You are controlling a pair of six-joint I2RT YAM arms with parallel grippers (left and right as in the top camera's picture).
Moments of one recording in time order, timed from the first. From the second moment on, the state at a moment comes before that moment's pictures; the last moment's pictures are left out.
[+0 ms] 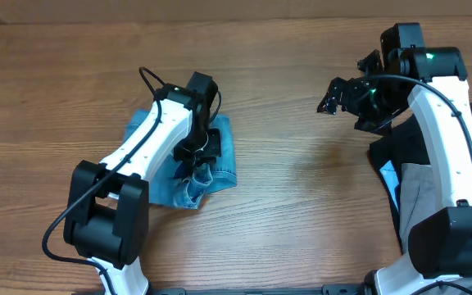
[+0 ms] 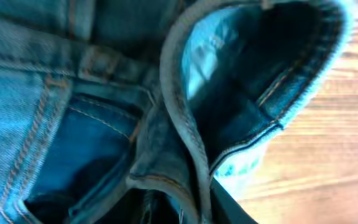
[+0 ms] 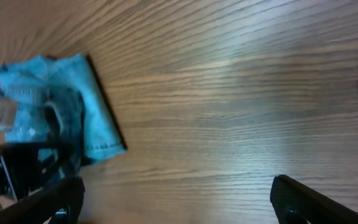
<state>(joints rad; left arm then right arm) -0.36 1.92 1.43 -1.12 0.16 -0.44 0.04 1.76 1.71 -1.36 -0.38 0.28</state>
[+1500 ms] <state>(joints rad) -0.12 1.83 1.81 -1.53 0.00 -0.26 0.67 1.79 1.15 -0.07 -0.52 0.64</state>
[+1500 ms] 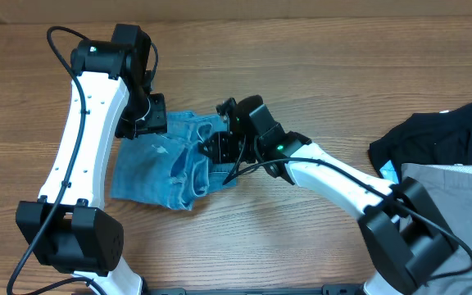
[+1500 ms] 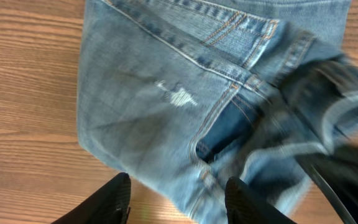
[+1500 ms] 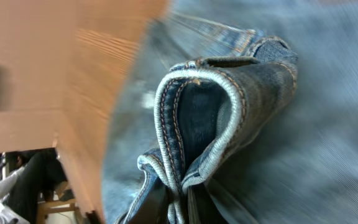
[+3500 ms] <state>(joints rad) -0.12 1.83 1.41 -1.11 0.08 -0.22 0.54 1.85 1.44 -0.64 -0.13 0.36</state>
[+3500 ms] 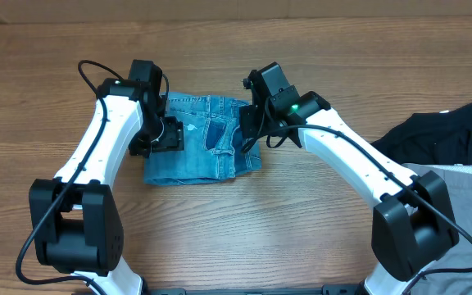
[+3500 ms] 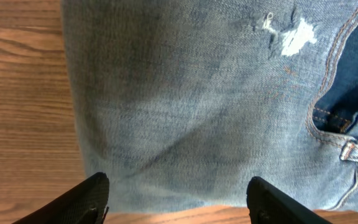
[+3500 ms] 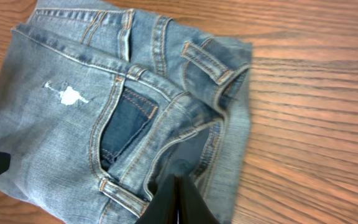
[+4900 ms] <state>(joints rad) -0.12 1.83 1.37 -1.02 0.08 -0.14 0.35 1.88 1.39 -0.73 -0.08 0.28</state>
